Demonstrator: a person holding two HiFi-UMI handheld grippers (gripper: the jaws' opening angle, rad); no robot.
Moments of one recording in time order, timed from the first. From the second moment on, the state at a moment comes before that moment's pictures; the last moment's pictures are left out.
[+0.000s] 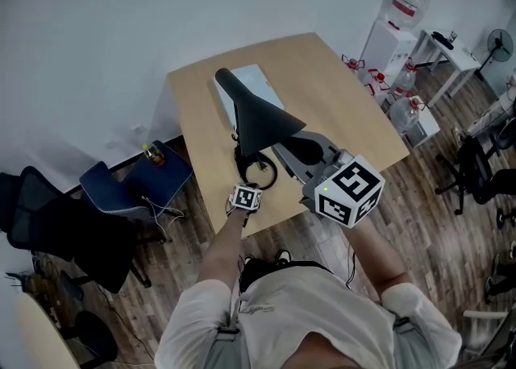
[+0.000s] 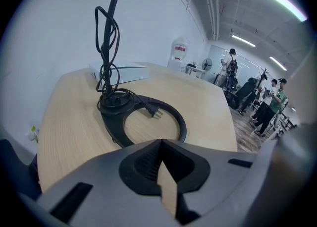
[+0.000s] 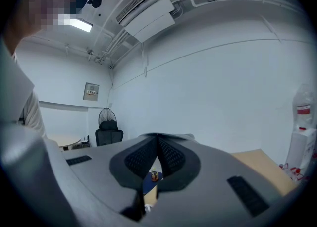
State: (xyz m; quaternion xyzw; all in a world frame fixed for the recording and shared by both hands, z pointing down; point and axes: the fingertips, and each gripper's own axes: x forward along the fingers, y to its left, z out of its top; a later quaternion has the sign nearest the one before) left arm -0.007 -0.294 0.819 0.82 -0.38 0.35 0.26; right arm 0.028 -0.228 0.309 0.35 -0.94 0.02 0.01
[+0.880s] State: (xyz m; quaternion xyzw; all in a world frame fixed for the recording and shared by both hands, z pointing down) left arm -0.005 -0.293 0.817 0.83 -0.34 0.36 0.24; right arm 0.021 -0.250 0.263 0.35 -0.93 -0.01 0.04
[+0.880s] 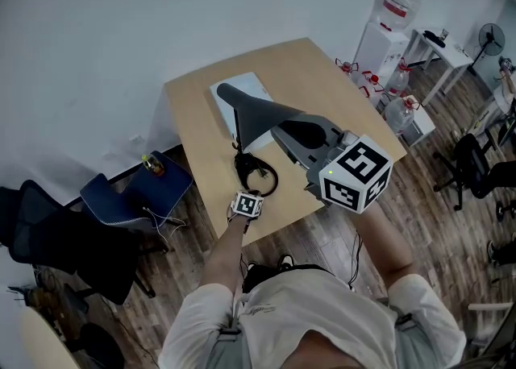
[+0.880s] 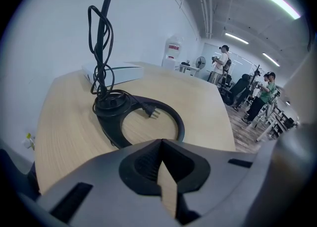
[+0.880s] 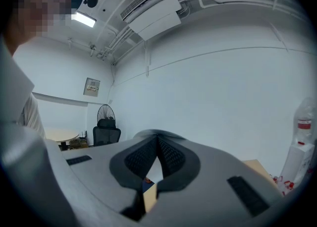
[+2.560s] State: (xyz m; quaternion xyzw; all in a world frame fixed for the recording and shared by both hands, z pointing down) left arm -0.012 -0.282 0.764 0.84 -0.37 0.29 0.25; right arm 0.065 -0.243 0.347 0.40 -0.91 0.05 0.06
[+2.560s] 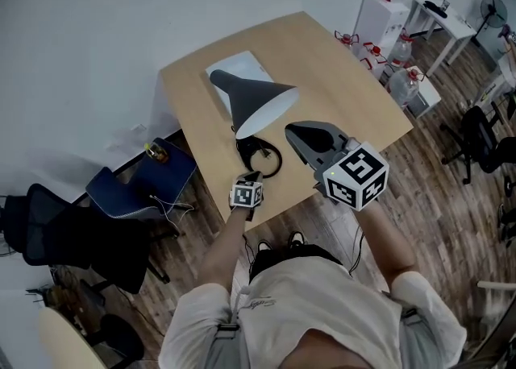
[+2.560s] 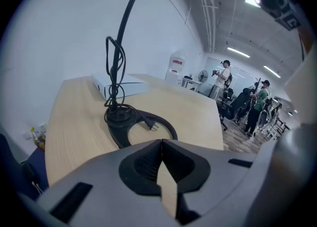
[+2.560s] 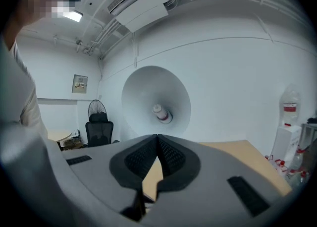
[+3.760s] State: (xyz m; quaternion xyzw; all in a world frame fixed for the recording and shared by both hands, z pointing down) left arm -0.059 -0.202 0.491 0.90 -0.39 0.15 0.14; right arm 0.078 -0.185 0.461 0.47 -0.87 0.10 0.03
